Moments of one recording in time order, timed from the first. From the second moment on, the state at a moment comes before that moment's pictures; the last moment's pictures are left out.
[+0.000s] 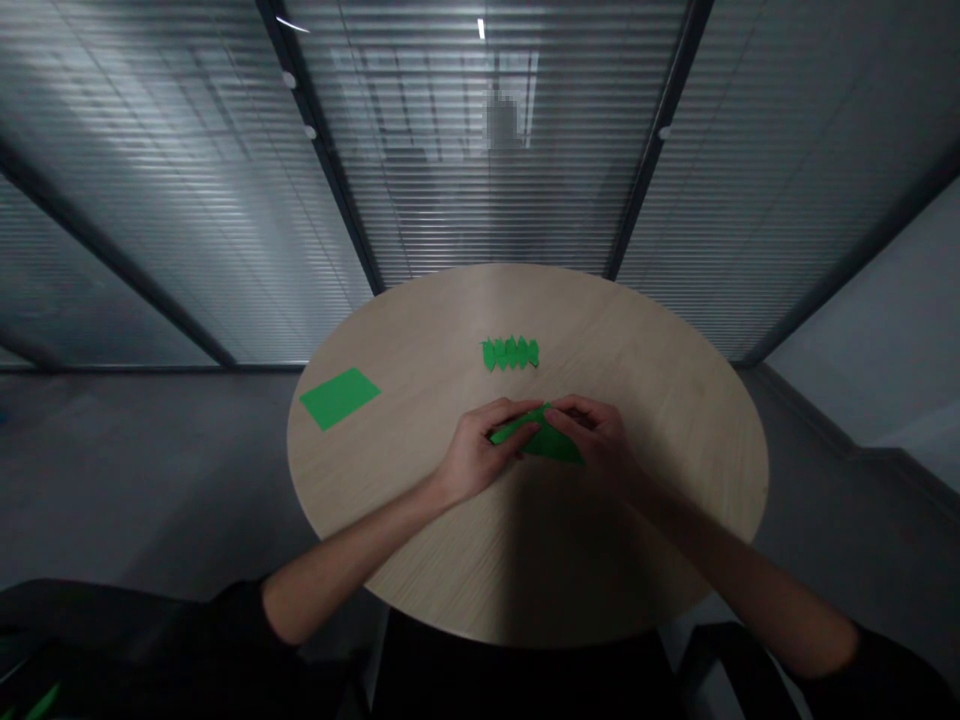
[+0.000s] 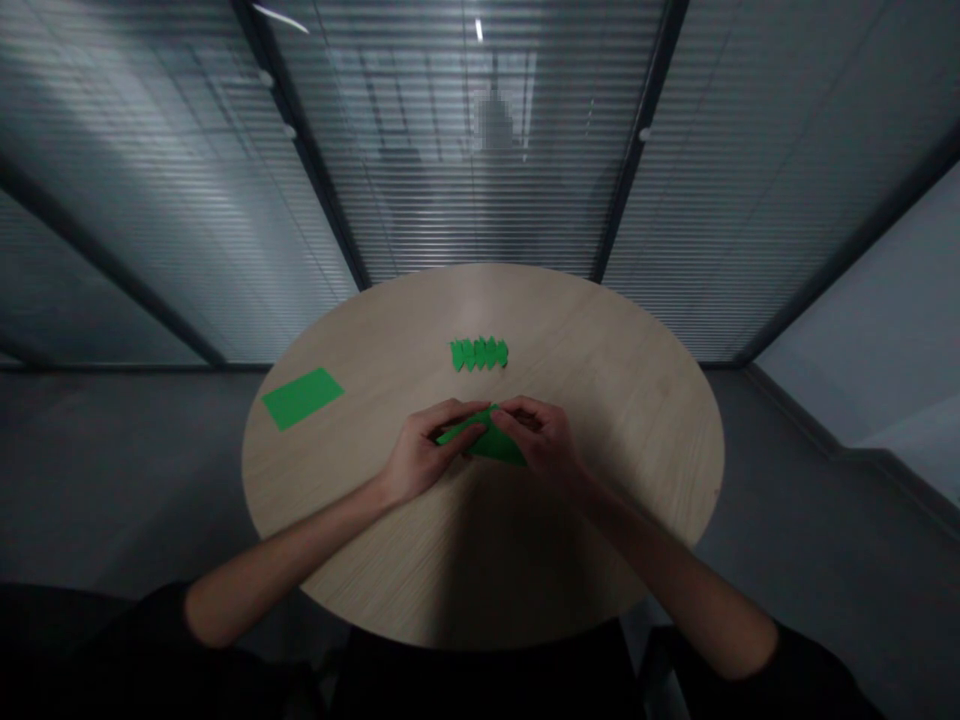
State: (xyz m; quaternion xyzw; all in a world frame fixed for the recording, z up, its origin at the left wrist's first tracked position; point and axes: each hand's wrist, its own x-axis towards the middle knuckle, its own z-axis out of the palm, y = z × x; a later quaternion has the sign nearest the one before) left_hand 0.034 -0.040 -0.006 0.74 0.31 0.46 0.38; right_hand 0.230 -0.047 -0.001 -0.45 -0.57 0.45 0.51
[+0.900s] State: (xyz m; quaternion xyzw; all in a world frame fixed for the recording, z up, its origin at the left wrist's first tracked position) left_hand 0.034 -0.041 -0.003 0.74 0.33 0.44 0.38; right_hand 0.231 -0.047 -0.001 -0.47 -0.60 0.43 0.49
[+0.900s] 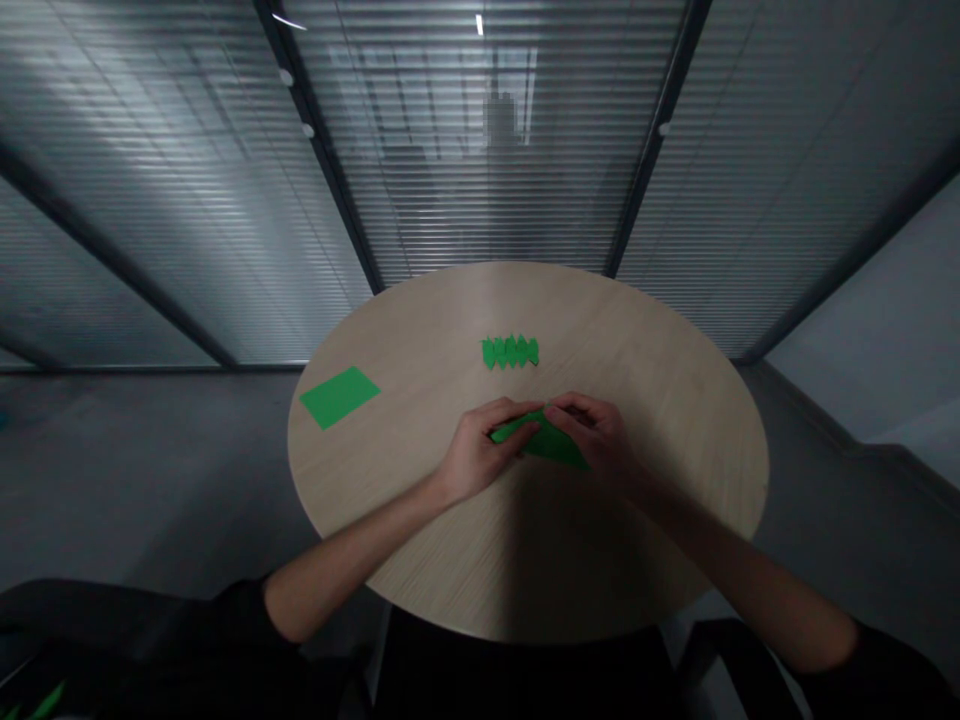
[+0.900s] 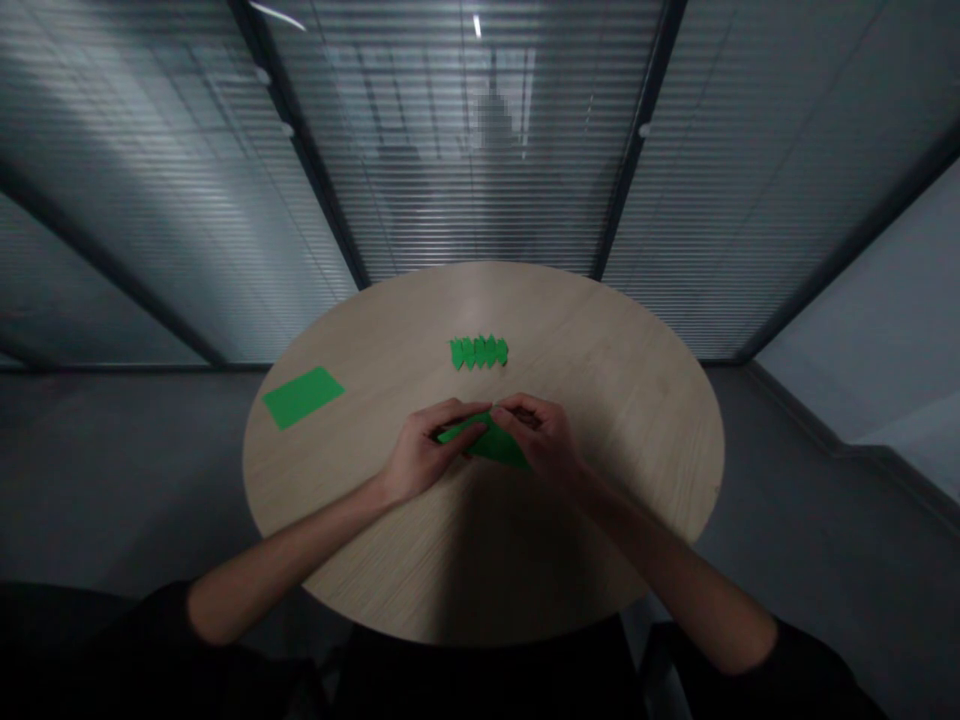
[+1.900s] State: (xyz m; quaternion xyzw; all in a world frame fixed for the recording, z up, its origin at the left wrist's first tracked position) left_hand 0.027 -0.033 -0.009 0.61 0.37 0.44 0.54; right_hand 0.237 -0.041 -0.002 -0.51 -0.57 0.36 0.53
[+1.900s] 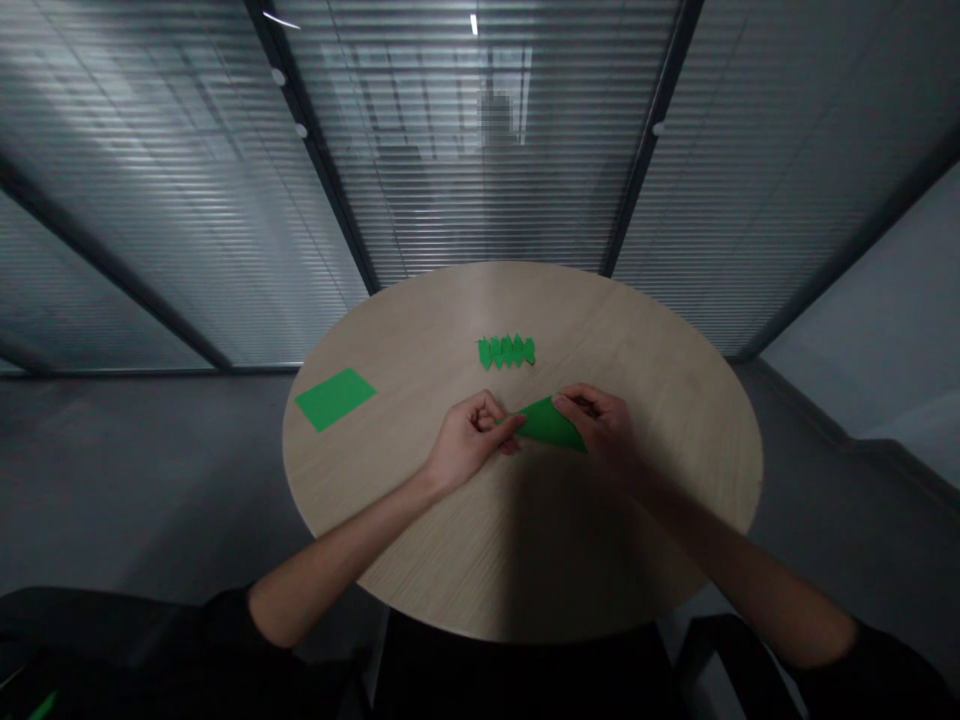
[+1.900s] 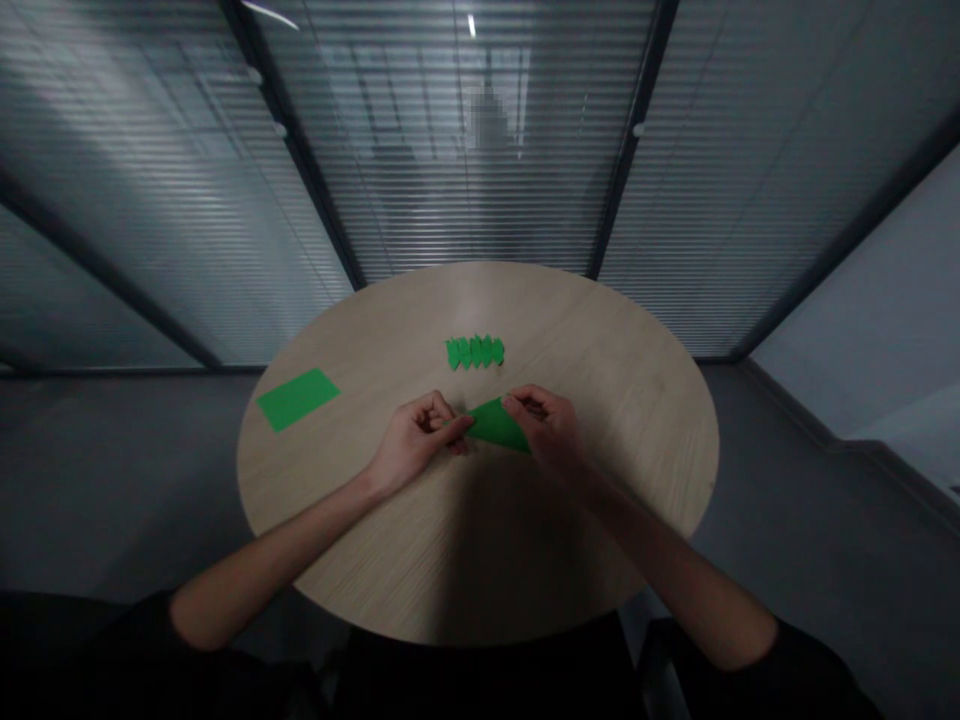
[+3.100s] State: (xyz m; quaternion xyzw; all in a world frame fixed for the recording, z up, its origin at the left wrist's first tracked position) left_hand 0.045 -0.073 -0.029 0.91 0.32 0.26 -0.01; right_hand 0.236 -0.030 -0.035 -0.54 -0.73 0.24 0.36
